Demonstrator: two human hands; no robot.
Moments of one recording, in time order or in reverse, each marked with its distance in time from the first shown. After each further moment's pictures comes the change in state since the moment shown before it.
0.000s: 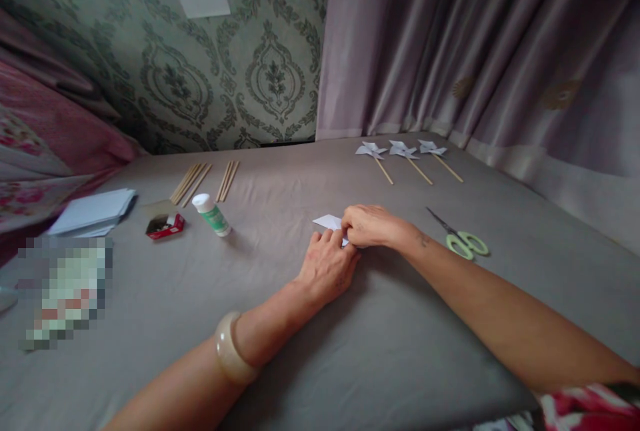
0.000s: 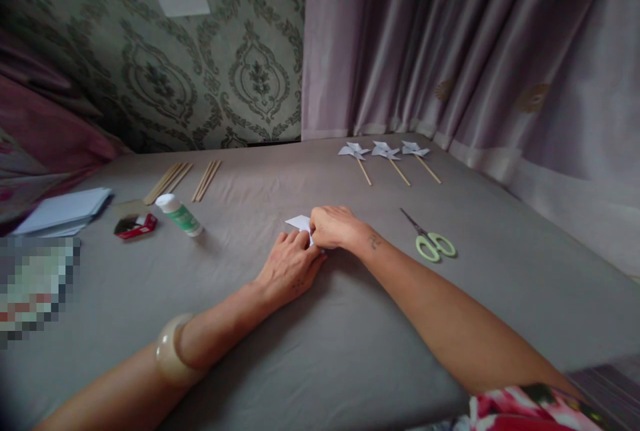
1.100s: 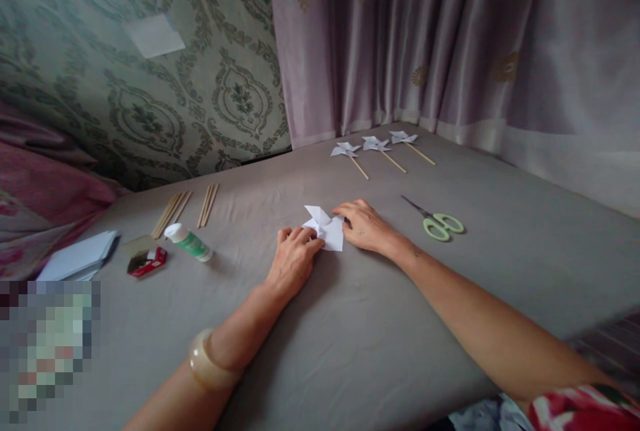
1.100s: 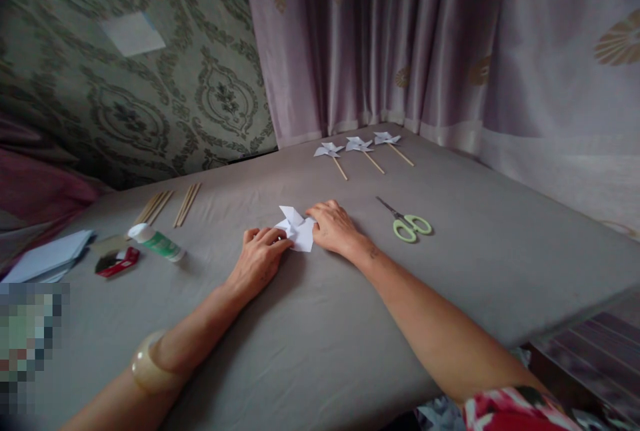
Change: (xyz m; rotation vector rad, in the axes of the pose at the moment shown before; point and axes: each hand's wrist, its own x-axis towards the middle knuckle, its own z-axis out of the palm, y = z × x) left_hand 0.008 -0.037 0.004 -0.043 0.092 0.110; right_hand 0.001 0.054 0.064 0.259 0.540 0.002
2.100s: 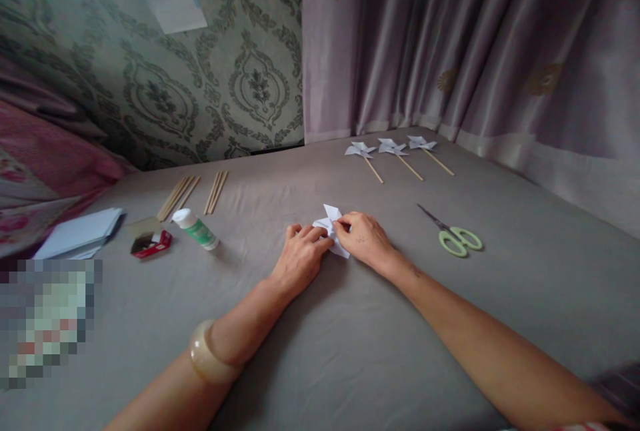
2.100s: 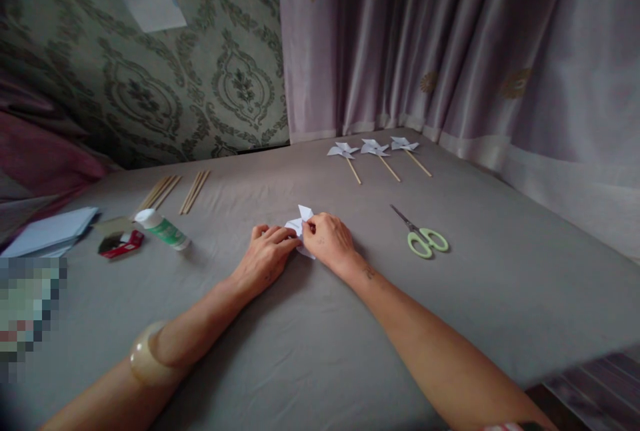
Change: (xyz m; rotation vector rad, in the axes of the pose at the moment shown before) left_hand -0.001 -0.004 0.003 -0.030 0.000 -0.008; right_hand 0.003 -0.043 0.007 0.060 -0.008 0.261
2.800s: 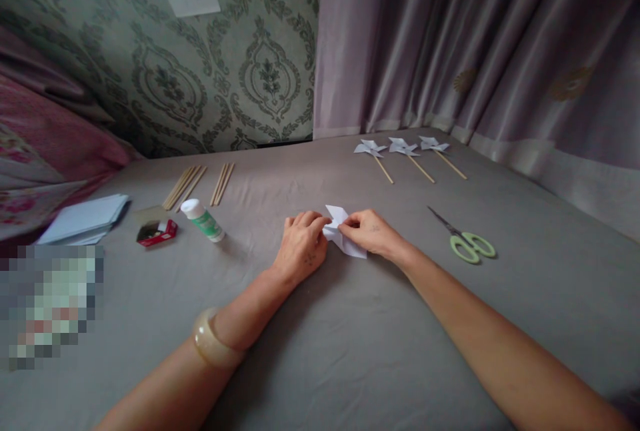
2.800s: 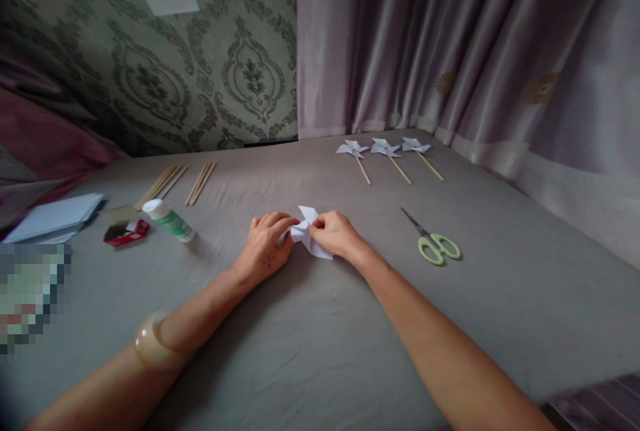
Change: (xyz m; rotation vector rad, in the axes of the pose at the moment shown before) left_hand 0.006 -0.008 -0.001 -0.137 0.152 -0.245; right_hand 0.016 0.004 -0.001 0.288 -0.242 0.114
